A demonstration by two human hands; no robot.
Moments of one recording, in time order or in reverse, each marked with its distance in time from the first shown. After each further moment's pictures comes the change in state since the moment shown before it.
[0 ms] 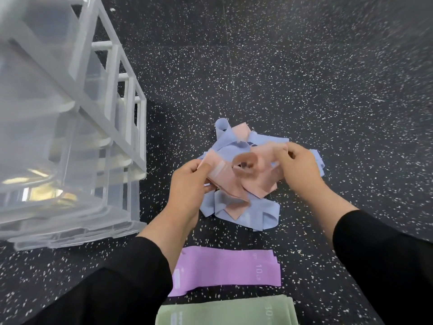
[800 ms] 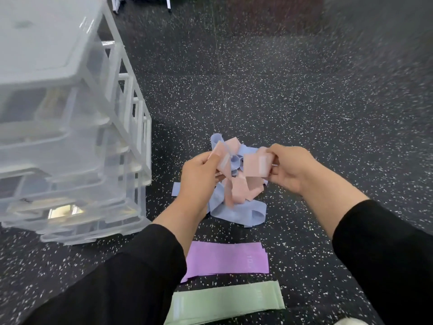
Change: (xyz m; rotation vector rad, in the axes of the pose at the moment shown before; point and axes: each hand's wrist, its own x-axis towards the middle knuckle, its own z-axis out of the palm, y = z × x) left_hand -0.070 0.060 0.021 -0.006 -0.059 0.101; right_hand -0.062 -0.097 -0.043 0.604 -0.123 0.477
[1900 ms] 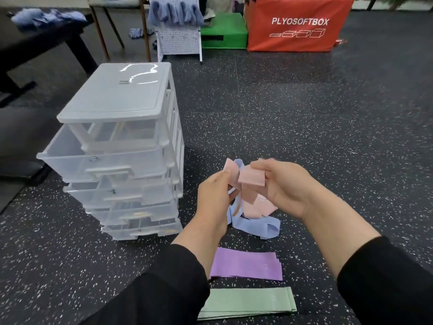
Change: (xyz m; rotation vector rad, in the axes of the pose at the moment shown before) left_hand -0.093 0.049 -0.037 -0.253 0.014 0.014; right_hand -0.143 -0.014 0.054 0.123 -0.389 -0.104
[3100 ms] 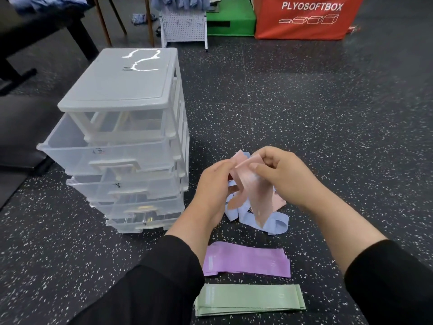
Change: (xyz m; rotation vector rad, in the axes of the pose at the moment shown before) left_hand 0.016 0.014 -0.028 0.120 -0.158 0.043; right_hand 0.012 0.009 0.009 -0.935 -0.050 -0.456
